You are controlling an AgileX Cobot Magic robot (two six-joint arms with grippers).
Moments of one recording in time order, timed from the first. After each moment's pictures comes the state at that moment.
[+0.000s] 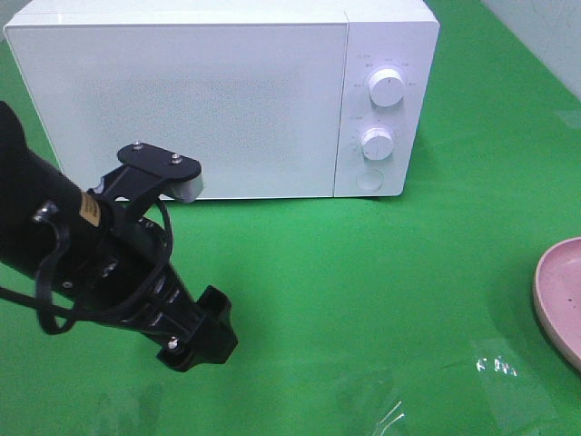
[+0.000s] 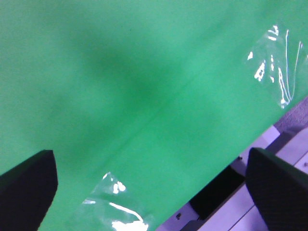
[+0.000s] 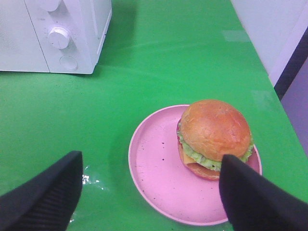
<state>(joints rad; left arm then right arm) -0.75 1.54 -0.79 -0.28 0.53 0.15 0.12 0.00 -0.51 -0.15 1.01 0.10</state>
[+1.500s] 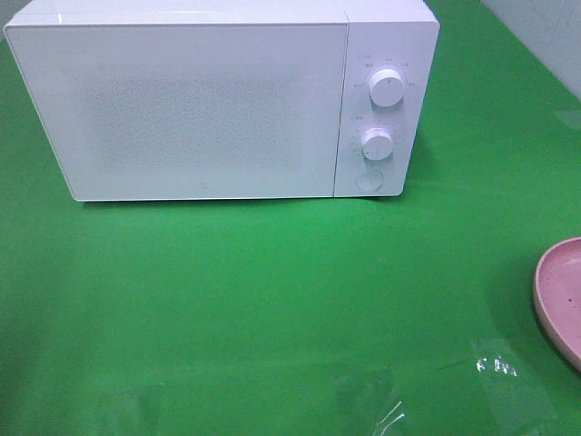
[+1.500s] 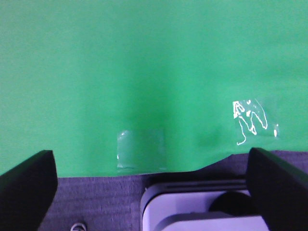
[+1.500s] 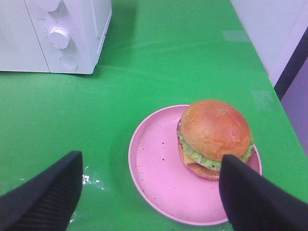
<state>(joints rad) -0.02 0.67 -0.53 -0.13 1.03 0.04 0.12 0.00 -0.51 -0.15 1.01 0.10</state>
